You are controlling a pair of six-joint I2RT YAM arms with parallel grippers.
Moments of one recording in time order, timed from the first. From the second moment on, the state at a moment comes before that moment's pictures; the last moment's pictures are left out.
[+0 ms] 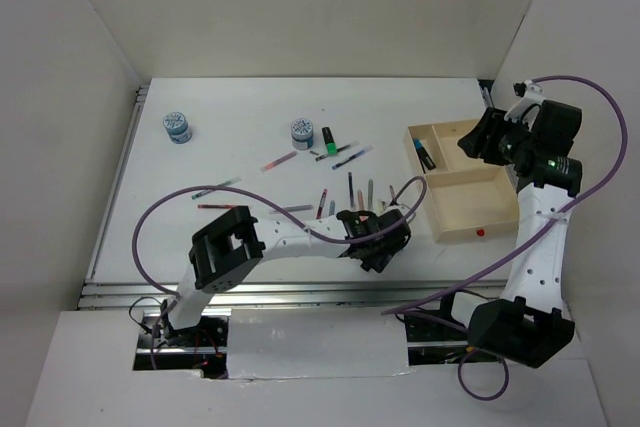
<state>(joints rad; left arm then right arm) -1.20 2.06 1.55 -0.52 -0.20 -0.45 -0.37 1.13 1.32 -0.77 -0.52 0.05</state>
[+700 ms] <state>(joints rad) -1.20 2.06 1.48 -0.48 -0.20 -0.45 -0.40 1.13 1.32 -0.78 -0.61 0.06</state>
